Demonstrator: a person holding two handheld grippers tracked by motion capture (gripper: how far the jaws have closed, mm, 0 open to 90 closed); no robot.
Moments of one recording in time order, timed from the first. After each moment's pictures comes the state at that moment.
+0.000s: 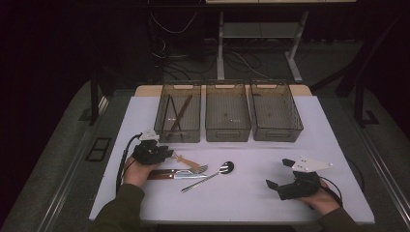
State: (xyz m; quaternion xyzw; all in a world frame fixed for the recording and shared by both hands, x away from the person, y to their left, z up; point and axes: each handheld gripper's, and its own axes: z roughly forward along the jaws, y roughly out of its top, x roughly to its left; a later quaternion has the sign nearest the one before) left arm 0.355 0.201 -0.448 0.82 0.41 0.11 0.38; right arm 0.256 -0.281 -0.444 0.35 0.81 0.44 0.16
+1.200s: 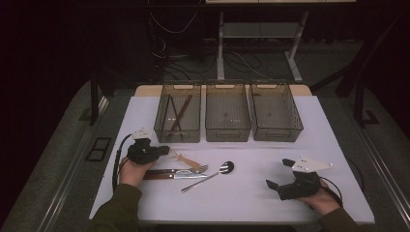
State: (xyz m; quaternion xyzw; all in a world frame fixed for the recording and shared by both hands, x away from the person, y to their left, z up) left arm 0.349 0.215 -0.435 0.80 0.40 0.09 0.43; right arm 0.255 -0.281 -0.444 0.35 0.81 0.44 0.17
